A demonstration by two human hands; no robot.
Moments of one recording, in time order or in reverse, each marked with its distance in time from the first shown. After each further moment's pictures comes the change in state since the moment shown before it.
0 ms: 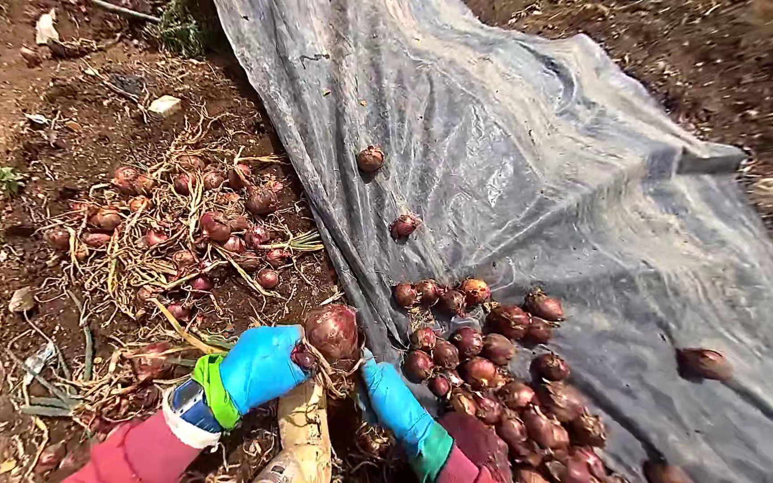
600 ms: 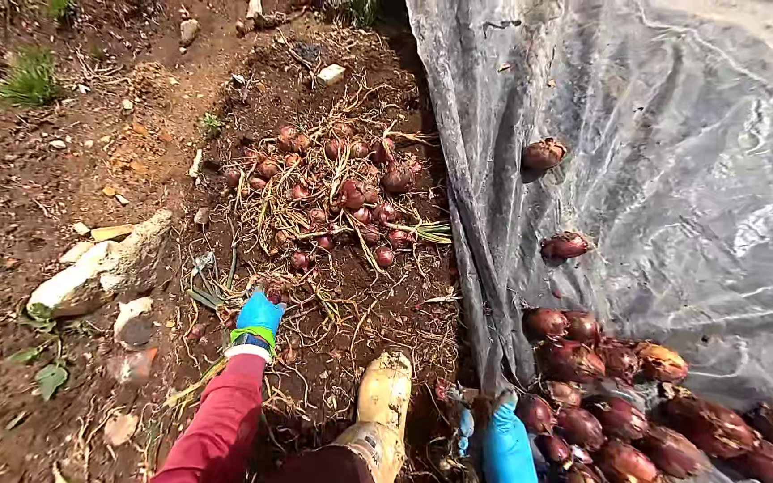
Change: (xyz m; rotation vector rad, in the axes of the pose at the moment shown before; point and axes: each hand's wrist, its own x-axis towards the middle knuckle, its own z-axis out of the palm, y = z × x) left_hand -0.028 -0.243 0.135 -0.405 0.492 -1.211; right_hand -0.004 0.053 0.012 0.244 0.358 0.026
